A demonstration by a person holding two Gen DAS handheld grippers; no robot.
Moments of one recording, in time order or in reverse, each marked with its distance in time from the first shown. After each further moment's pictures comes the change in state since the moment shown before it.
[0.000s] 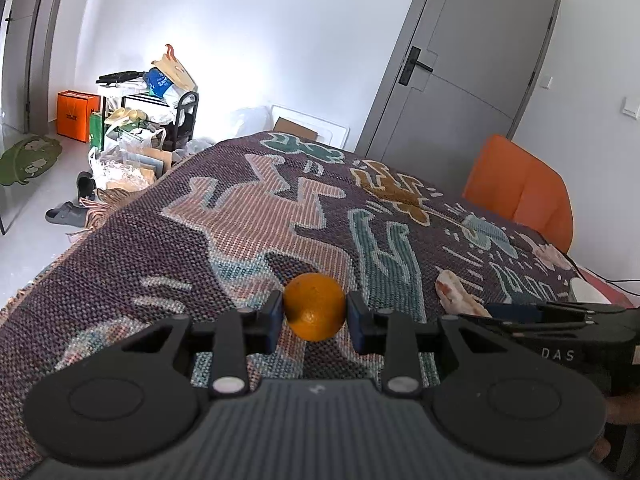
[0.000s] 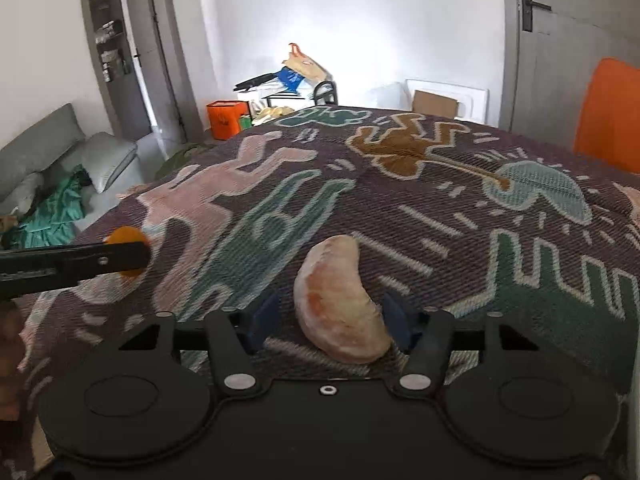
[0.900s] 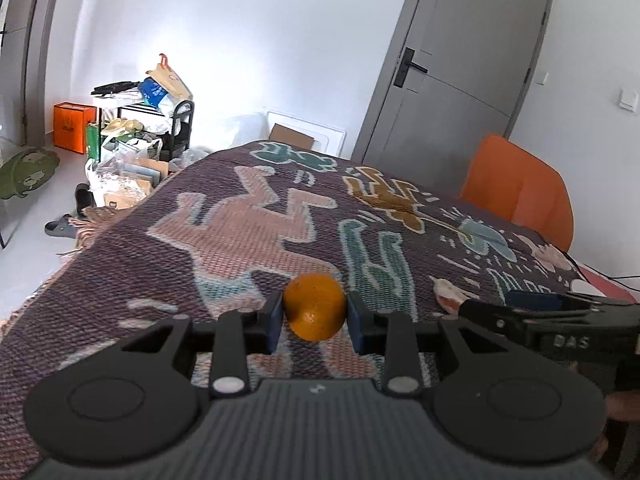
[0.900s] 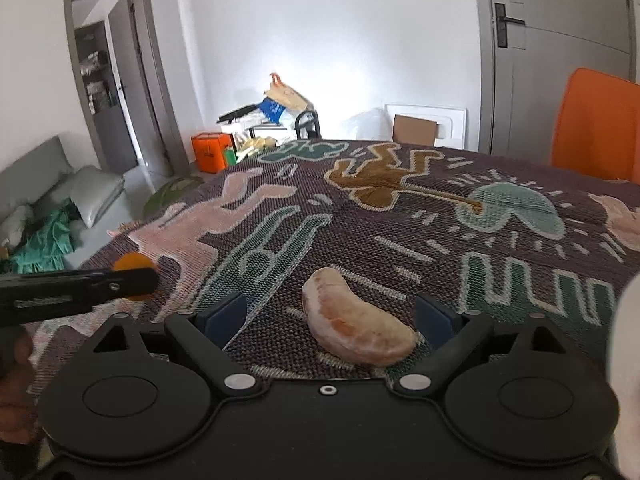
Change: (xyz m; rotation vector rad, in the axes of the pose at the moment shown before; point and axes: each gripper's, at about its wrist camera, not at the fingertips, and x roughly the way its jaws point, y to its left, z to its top) left arm 0.004 -0.009 0.008 0.028 -0.015 0.008; right arm -0.008 -0.007 0.007 0.048 -0.088 -0.051
